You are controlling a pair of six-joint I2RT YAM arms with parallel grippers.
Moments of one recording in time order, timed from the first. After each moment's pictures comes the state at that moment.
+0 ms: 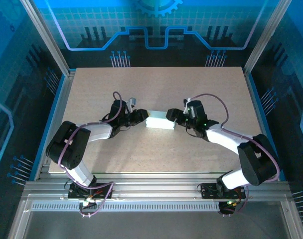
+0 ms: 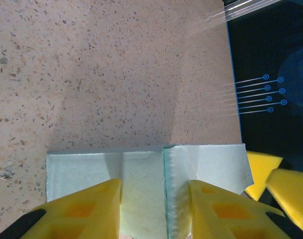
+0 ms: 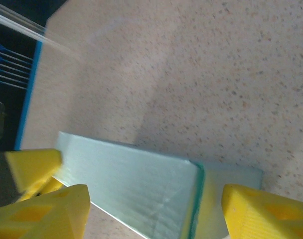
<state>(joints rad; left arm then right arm) -0.36 1.67 0.73 0.41 0.49 -0.87 0.44 1.45 0.73 0.13 -0.22 0.76</state>
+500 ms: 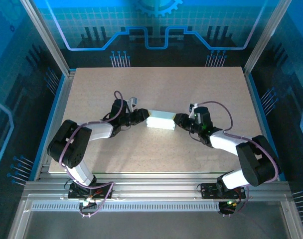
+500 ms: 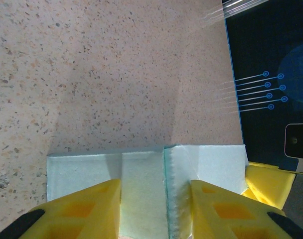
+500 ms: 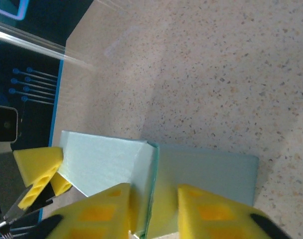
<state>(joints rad) -0.36 1.69 0.75 0.42 0.49 -0.85 0.38 1.44 0.55 0.37 -0.30 0.88</state>
